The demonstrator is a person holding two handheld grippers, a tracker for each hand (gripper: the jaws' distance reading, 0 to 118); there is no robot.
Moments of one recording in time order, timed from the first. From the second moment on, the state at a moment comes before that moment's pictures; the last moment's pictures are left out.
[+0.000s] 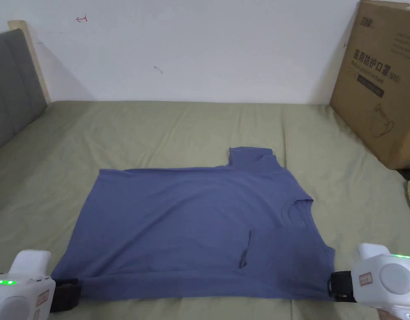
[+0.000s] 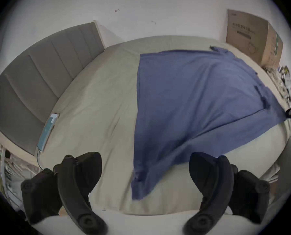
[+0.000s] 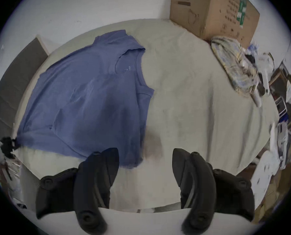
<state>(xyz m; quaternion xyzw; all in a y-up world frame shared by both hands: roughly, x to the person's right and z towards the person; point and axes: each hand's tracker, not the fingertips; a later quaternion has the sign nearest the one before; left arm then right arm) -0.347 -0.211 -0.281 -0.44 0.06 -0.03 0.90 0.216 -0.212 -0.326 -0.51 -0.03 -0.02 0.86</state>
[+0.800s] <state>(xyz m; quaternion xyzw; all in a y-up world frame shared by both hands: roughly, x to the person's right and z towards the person) -0.353 -0.220 -0.254 -0.44 0.06 0.04 0.90 0.194 -0.223 -0.318 -0.52 0.03 -0.07 0.85</state>
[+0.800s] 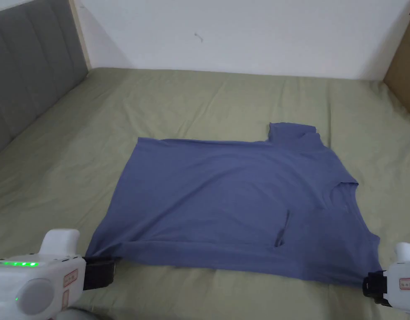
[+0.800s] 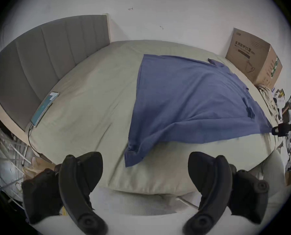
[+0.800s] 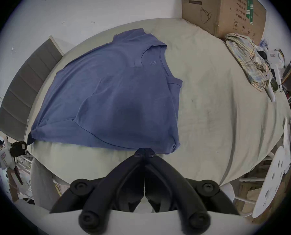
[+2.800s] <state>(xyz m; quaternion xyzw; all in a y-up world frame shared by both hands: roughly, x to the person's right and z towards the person) -0.377 -0.199 -0.431 -0.49 0.08 0.01 0.87 0.207 -0.198 -0.482 -0.52 -0.03 -0.10 0.85</state>
